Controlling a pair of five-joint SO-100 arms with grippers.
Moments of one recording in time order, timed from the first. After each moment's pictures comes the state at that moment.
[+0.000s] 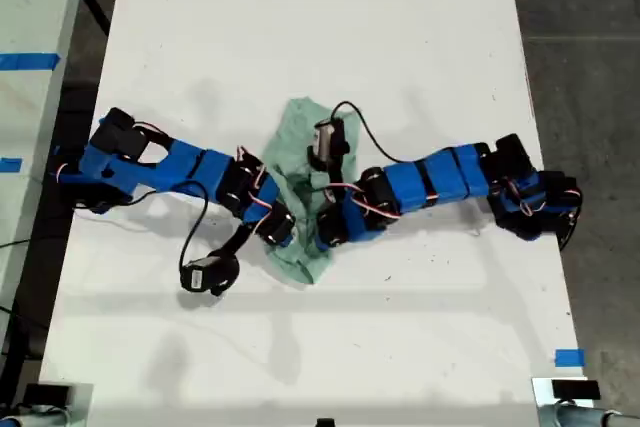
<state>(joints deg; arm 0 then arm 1) 25.1 54.8 45.8 77.3 15.6 -13.3 58.9 47.7 78.2 -14.2</state>
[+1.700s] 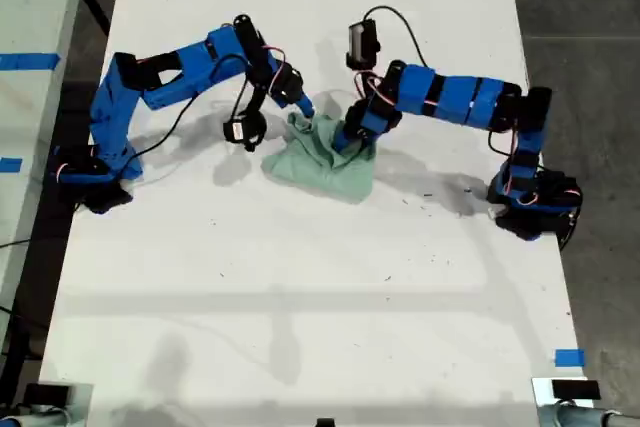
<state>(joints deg) -21.0 55.5 42.4 81.5 47.5 24.6 73.9 71.7 83.2 -42.9</state>
